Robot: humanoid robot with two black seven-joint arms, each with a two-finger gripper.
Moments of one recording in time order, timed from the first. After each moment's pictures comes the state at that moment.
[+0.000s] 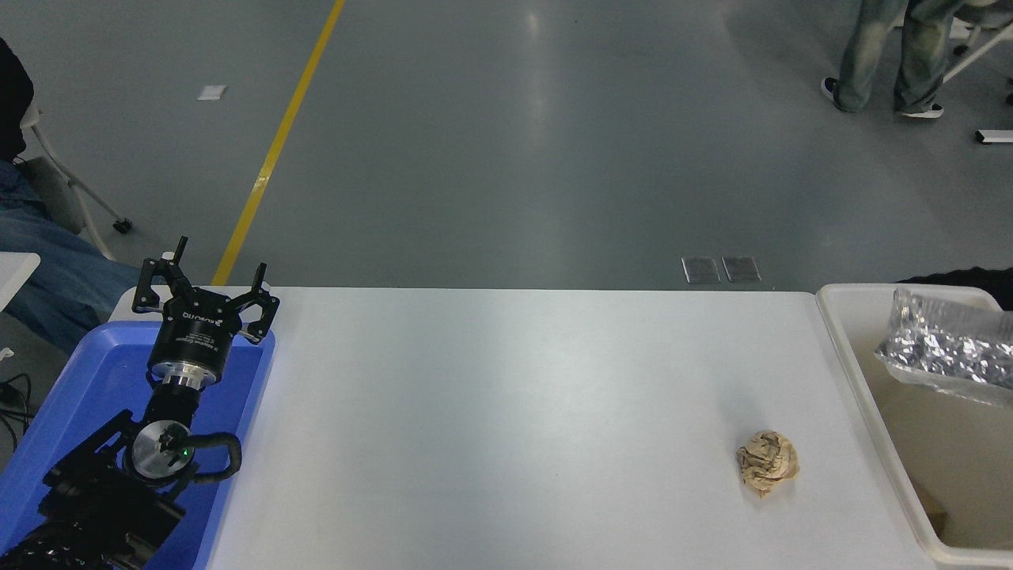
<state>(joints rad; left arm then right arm) -0.52 0.24 -1.00 -0.46 -0.12 -0.69 -0.40 0.81 -0.72 -0.54 0.23 -0.57 0.30 0.15</state>
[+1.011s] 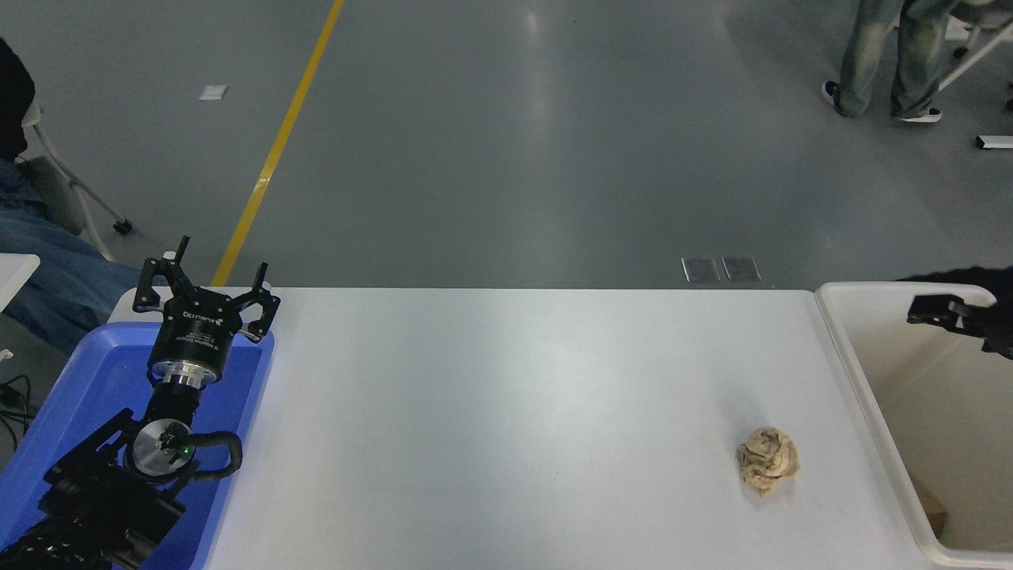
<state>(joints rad) -0.53 0.24 -1.00 -0.46 -0.12 -0.69 -0.39 1.63 -0.73 -1.00 1.01 -0.53 0.43 0.11</state>
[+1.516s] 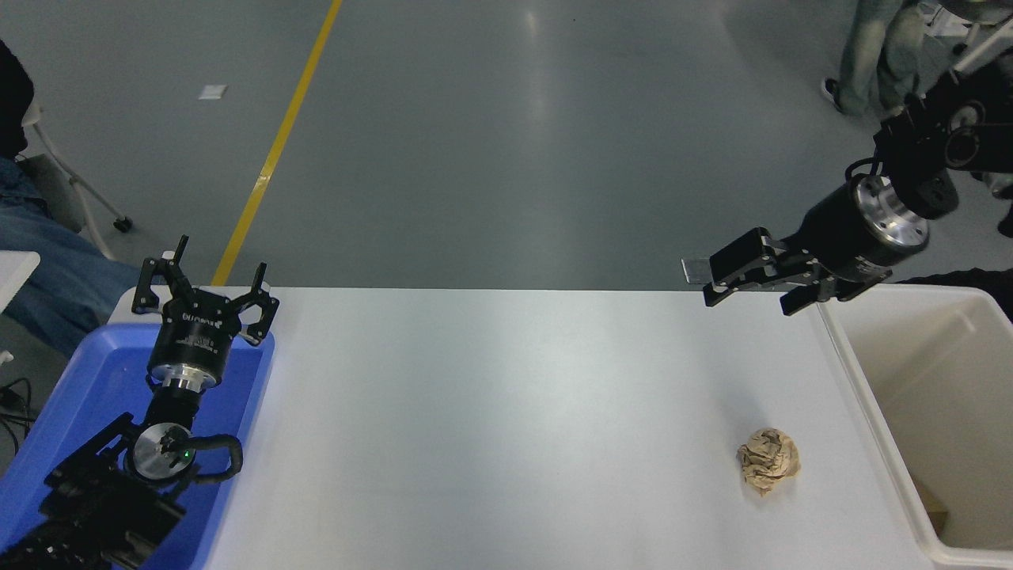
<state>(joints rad) -0.52 0.24 -1.00 -0.46 -0.12 -0.69 -0.40 2.28 -0.45 -1.13 1.46 -0.25 0.75 0.11</state>
